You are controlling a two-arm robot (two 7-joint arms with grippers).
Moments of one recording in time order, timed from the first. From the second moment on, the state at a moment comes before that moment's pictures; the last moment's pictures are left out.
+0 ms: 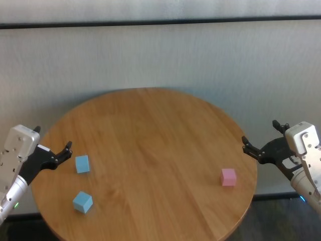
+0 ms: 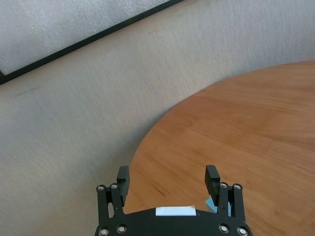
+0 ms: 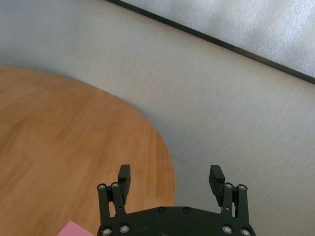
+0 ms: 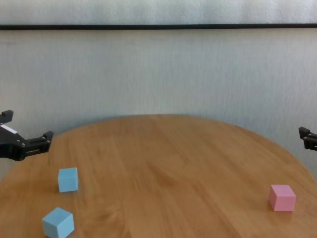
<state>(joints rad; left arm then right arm) -0.20 0.60 0.45 -1.41 -0.25 -0.12 0.03 0.20 0.60 -0.45 -1.41 0.25 -0.12 -0.03</state>
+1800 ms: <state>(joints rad) -0.20 0.60 0.45 -1.41 -0.25 -0.12 0.03 0.20 0.60 -0.45 -1.41 0.25 -0.12 -0.03</state>
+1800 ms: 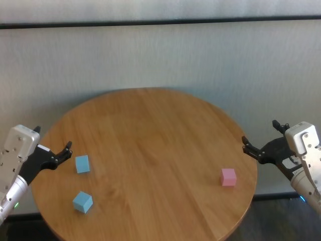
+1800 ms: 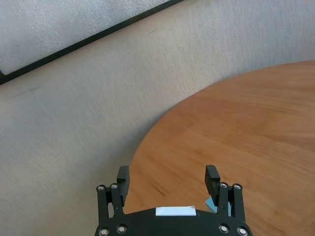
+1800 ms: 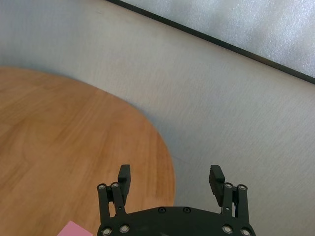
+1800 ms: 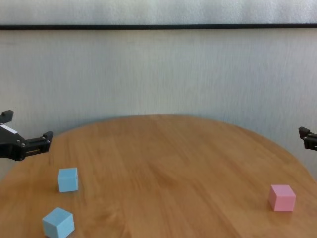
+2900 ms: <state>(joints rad) -0.20 0.60 0.45 -1.41 -0.25 -0.12 0.03 0.20 0.60 -0.45 -1.41 0.25 -0.12 -0.03</state>
